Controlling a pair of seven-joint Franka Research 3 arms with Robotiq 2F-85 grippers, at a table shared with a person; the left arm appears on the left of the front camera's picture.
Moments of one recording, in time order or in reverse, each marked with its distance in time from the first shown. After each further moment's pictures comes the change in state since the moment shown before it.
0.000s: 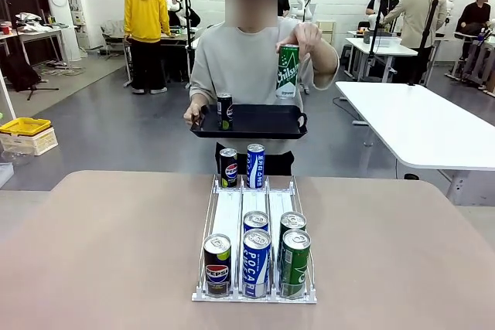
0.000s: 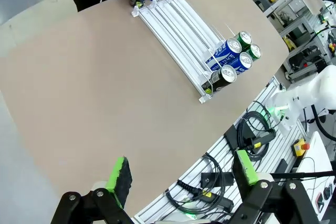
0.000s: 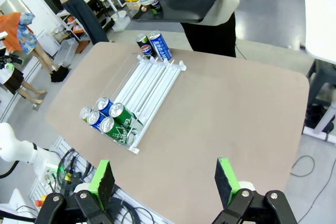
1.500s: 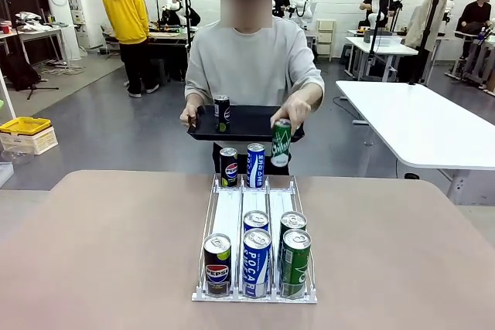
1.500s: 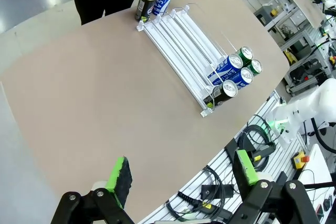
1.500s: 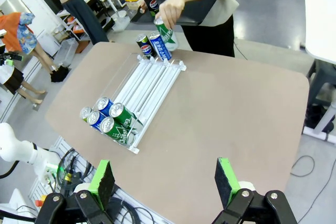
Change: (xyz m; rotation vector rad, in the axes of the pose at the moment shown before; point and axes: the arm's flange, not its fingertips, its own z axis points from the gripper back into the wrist) left arm 0.005 0.002 0.007 0.008 -0.068 0.014; right arm 0.000 0.000 0.000 0.000 0.000 0.000
